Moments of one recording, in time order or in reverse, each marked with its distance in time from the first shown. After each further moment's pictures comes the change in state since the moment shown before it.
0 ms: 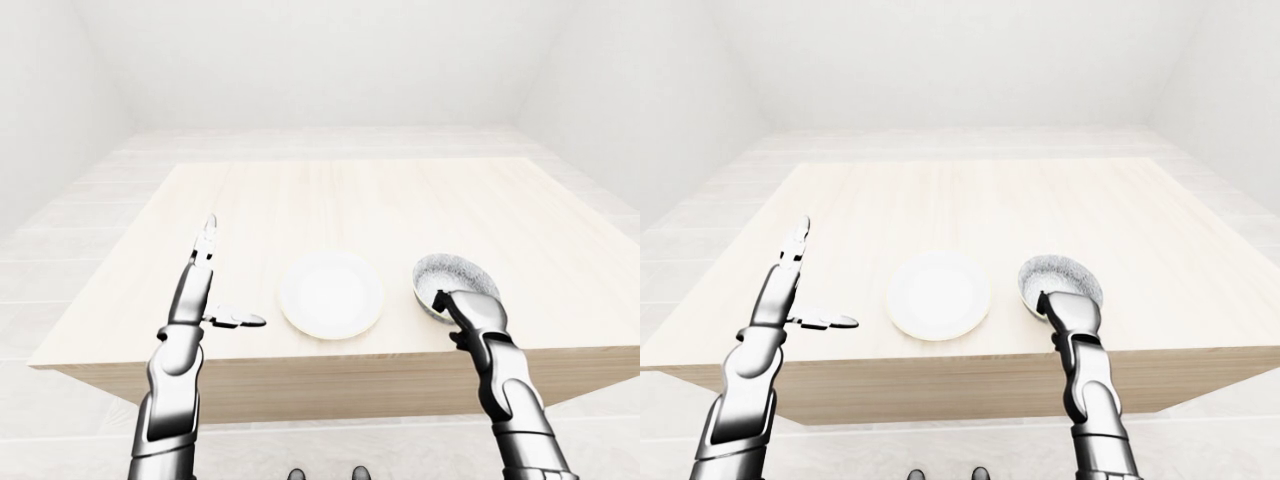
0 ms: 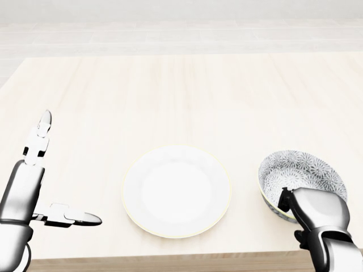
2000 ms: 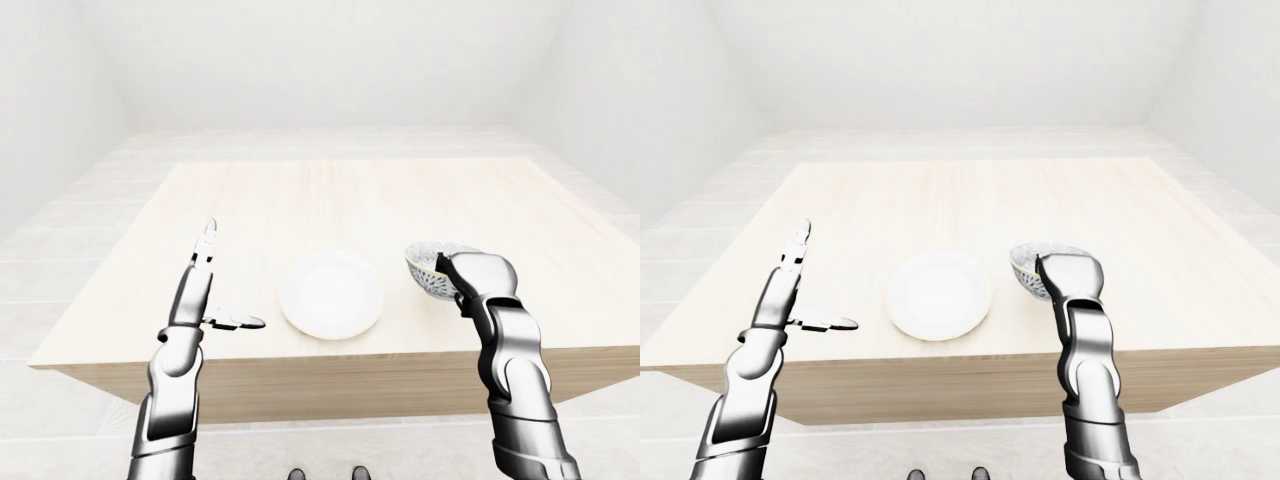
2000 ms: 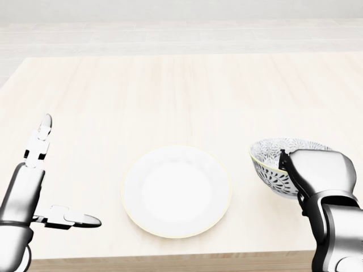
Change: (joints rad) left arm 0.001 0.002 0.006 0.037 -0.007 -0.021 0.004; right arm -0.096 0.046 -0.017 -0.323 -0.190 0.000 0.300
